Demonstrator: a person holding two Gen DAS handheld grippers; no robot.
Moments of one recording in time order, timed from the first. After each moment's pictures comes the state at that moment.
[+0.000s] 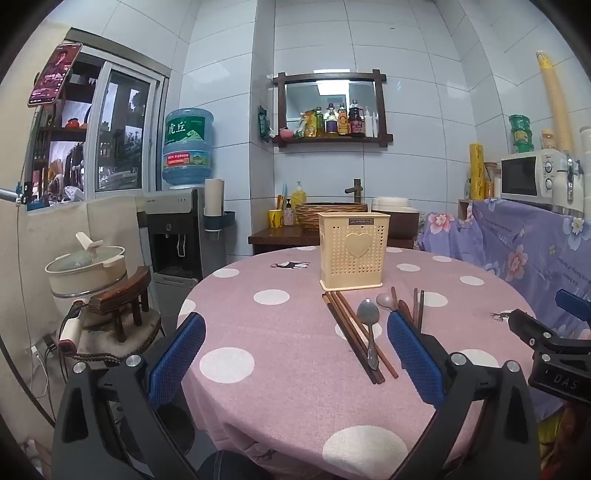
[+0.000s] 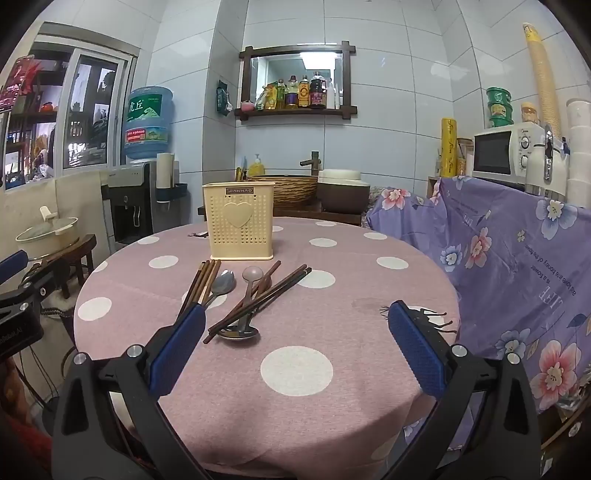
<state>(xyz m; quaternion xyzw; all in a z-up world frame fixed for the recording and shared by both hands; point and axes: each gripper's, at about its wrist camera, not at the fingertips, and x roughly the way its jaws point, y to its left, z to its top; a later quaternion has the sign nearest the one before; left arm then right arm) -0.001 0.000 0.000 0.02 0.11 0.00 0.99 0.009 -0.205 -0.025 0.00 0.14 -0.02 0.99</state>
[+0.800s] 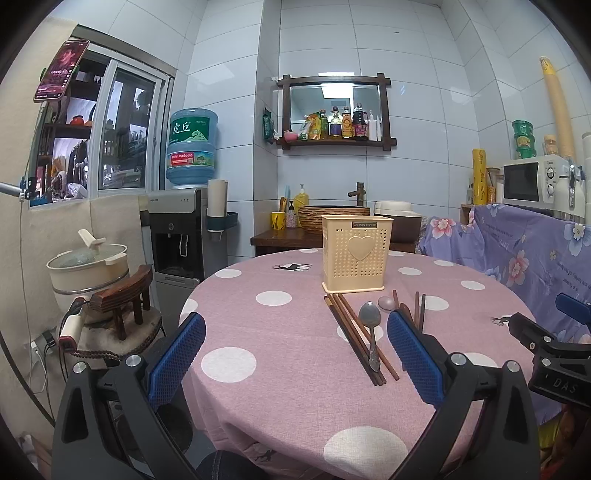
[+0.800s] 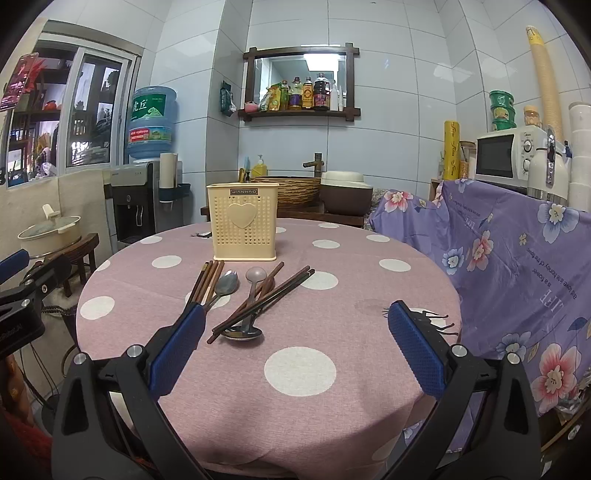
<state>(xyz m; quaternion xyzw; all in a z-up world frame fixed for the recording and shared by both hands) -0.006 0.003 0.004 0.01 0.11 0.00 0.99 0.008 -0.201 -0.024 0.00 0.14 -0.02 0.99</state>
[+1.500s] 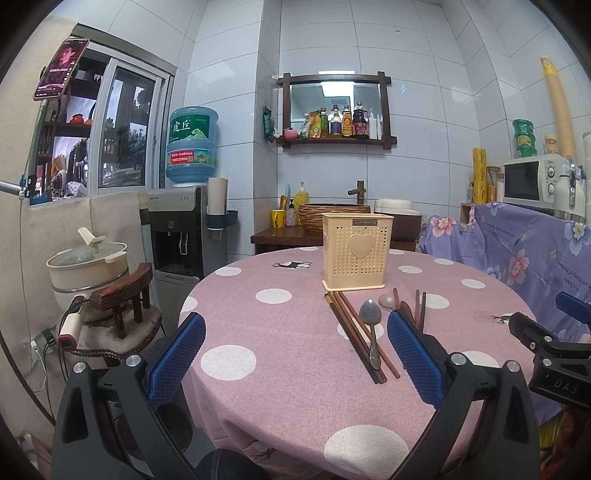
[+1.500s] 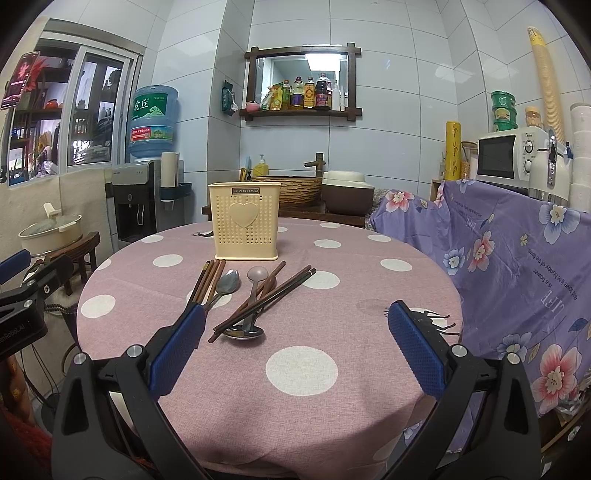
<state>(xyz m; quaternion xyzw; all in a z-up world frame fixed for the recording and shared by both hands) -0.005 0.001 0.002 0.01 0.11 0.00 0.99 0.008 -0.202 -0.021 0.00 0.14 -0.02 0.99</state>
